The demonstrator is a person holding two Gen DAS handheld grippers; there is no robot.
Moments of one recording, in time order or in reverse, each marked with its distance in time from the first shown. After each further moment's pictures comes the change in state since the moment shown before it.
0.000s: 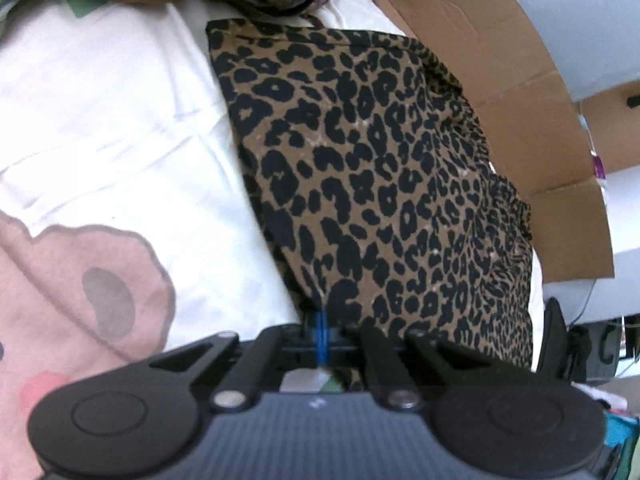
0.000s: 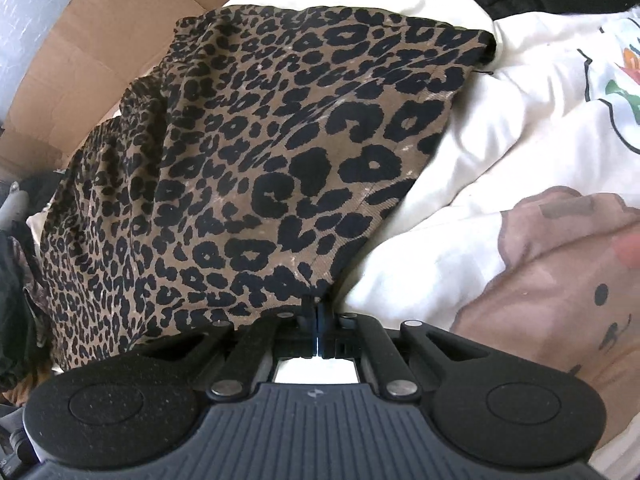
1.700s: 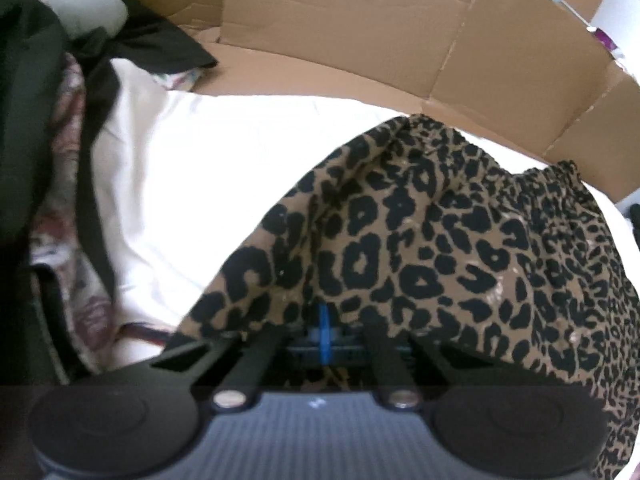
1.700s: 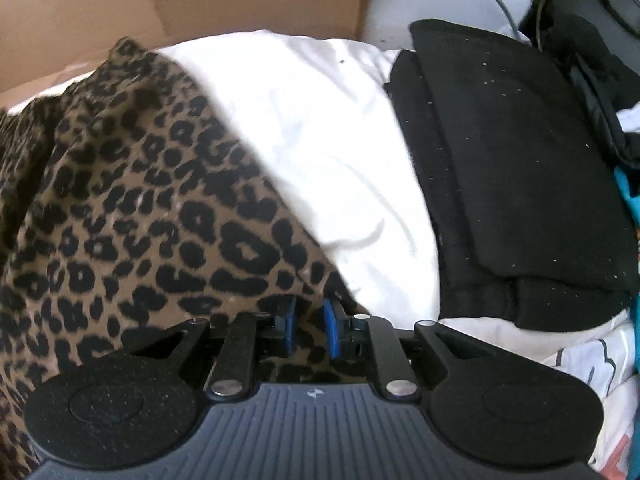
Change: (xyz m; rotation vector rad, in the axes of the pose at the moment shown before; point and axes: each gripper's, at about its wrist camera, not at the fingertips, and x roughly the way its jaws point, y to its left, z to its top) left arm 0.102 -0.135 0.164 0.637 -0.029 0.245; right arm 0.031 -0.006 0.154 -0.473 -0.113 -0.348
